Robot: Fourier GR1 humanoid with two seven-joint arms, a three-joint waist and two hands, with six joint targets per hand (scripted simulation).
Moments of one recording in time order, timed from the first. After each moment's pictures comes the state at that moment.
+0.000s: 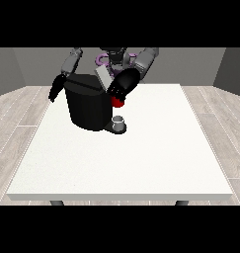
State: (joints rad) left arm -1.29 0.50 0.11 -0.64 -0.85 -0.25 -0.25; right arm -0.49 -0.08 -0.05 -1.26 0.19 -0.21 0.00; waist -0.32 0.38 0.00
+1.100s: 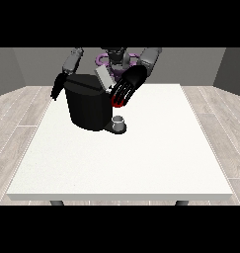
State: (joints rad) left arm -1.28 0.55 0.10 -0.61 -0.92 -0.20 -0.28; right arm -0.48 -0.06 -0.03 -1.28 0.20 -0.21 0.02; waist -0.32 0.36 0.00
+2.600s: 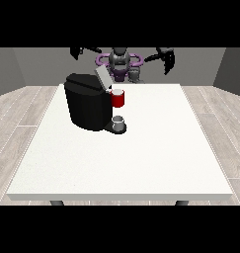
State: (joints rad) left arm -0.58 0.02 0.37 -0.65 -0.41 -0.30 -0.33; right arm -0.25 -0.14 -0.06 -1.31 0.08 -0.03 0.01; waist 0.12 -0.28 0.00
